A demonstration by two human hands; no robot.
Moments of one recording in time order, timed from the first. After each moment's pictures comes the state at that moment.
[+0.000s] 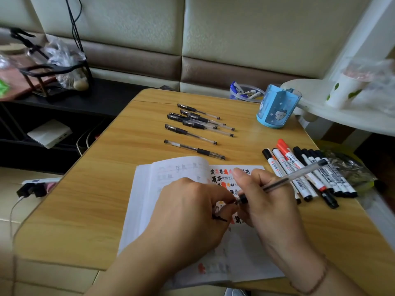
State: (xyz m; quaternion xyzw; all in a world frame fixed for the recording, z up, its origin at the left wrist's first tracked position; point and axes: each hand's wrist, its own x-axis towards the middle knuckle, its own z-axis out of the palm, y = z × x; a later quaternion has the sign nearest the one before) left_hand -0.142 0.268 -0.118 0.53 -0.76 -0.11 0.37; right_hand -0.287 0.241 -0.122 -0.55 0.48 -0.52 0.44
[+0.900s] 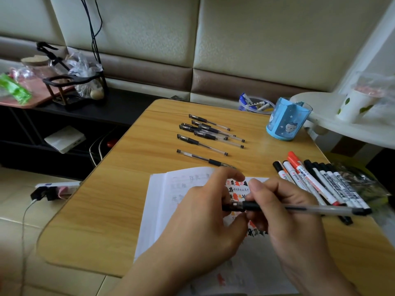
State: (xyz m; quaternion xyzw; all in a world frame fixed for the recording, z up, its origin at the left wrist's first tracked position) left_hand -0.140 0.273 -0.101 0.48 -0.71 -0.28 0.43; right_hand -0.279 0.254 -0.103 -0.61 0.42 -0.53 0.41
